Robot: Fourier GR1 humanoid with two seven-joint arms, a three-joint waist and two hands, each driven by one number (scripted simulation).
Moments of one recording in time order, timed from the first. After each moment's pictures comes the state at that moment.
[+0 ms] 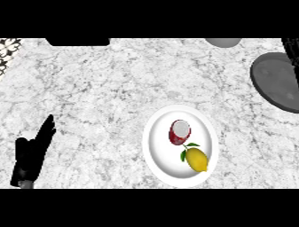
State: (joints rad) left arm 0.04 0.38 -0.15 -1.29 0.19 0.19 0.00; right arm -0.40 -0.52 0.06 -1.73 -0.21 -0.03 -0.07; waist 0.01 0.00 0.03
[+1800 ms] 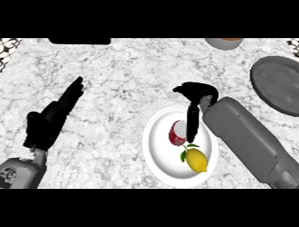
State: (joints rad) left arm -0.18 0.37 -0.22 -1.55 0.12 0.06 0.16; right arm -0.81 -0.26 0.55 -1.02 0.18 0.55 0.76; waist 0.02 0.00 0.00
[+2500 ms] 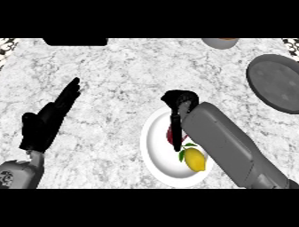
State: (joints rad) left arm -0.16 0.35 -0.18 -1.58 0.09 0.04 0.19; right arm -0.82 -0.13 0.56 -1.00 0.22 0.63 0.90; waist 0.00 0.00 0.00
